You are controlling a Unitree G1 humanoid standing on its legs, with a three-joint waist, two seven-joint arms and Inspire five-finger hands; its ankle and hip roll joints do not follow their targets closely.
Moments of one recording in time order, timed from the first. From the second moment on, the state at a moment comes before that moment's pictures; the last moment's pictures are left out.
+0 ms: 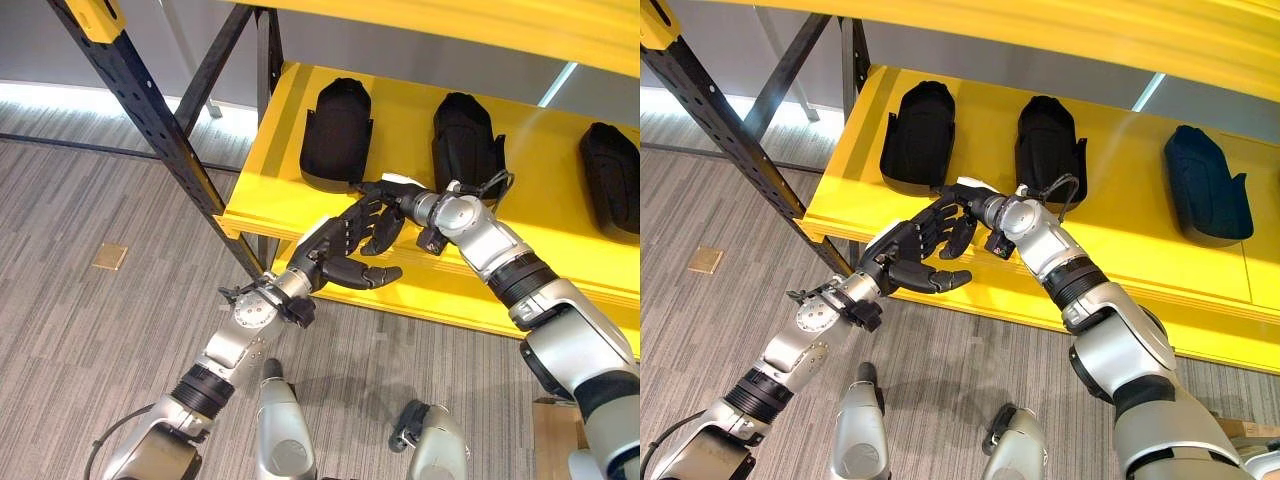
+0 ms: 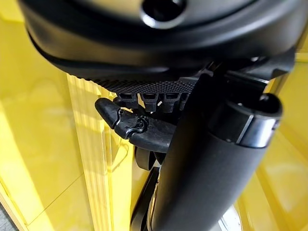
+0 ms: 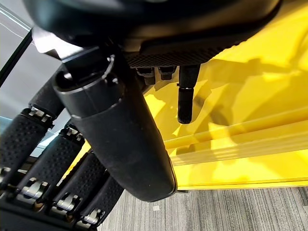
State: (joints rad) left arm -0.48 0.45 -0.45 0.15 -0.62 -0.04 -0.16; right arm -1.12 -0.46 0.65 0.71 0.04 0.23 0.36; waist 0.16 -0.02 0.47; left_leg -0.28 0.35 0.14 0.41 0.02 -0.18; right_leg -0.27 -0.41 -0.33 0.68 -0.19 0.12
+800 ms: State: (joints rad) left arm -0.48 0.47 -0.43 0.15 -0.66 -0.02 -0.15; right arm -1.10 -0.56 0.69 0.52 -0.08 0.27 0.51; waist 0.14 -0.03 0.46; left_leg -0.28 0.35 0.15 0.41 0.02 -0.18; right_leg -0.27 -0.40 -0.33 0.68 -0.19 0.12
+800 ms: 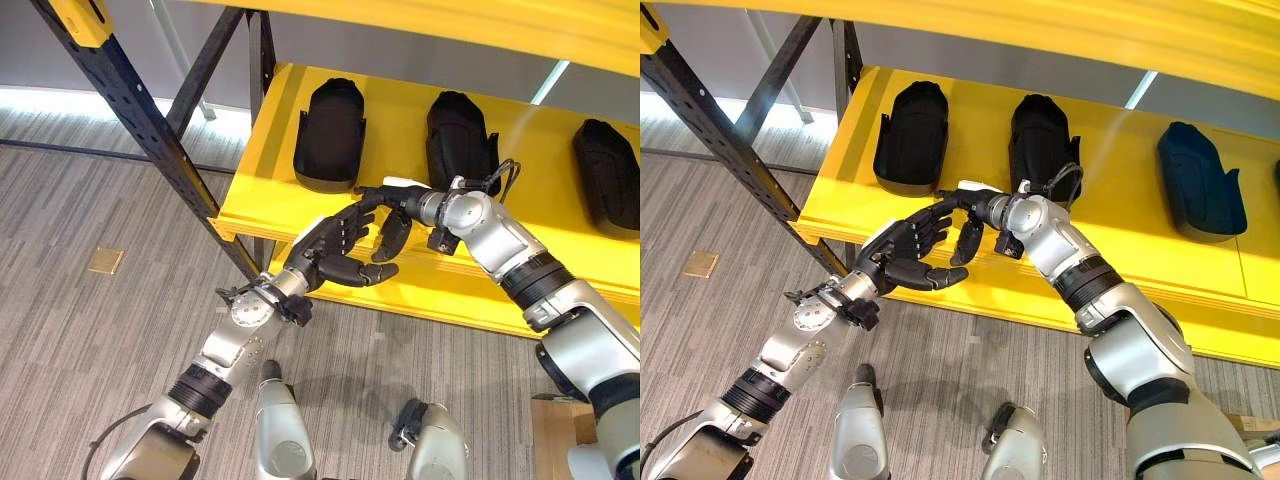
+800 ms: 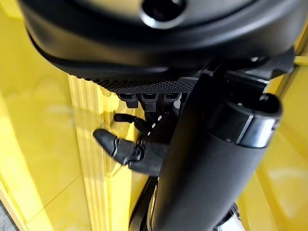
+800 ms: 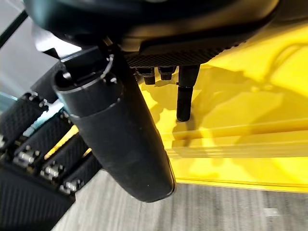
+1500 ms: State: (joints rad) left arm -0.37 0.51 -0.42 0.13 -0.66 0.01 -0.12; right arm -0.92 -0.64 0.69 0.29 -0.11 0.29 0.64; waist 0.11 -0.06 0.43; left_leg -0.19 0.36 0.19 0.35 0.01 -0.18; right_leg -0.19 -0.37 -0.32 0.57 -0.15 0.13
